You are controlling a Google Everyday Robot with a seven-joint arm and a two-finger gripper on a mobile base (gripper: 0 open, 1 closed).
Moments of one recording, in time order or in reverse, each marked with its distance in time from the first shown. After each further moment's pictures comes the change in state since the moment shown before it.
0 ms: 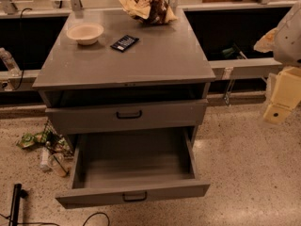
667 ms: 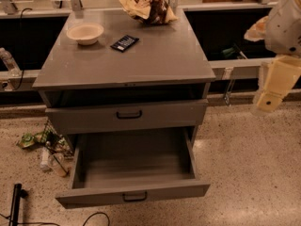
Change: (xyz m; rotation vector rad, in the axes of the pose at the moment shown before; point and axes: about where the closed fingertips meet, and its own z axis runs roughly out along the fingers) arm -0.019 -0.016 -0.004 0.022 -0.031 -0.068
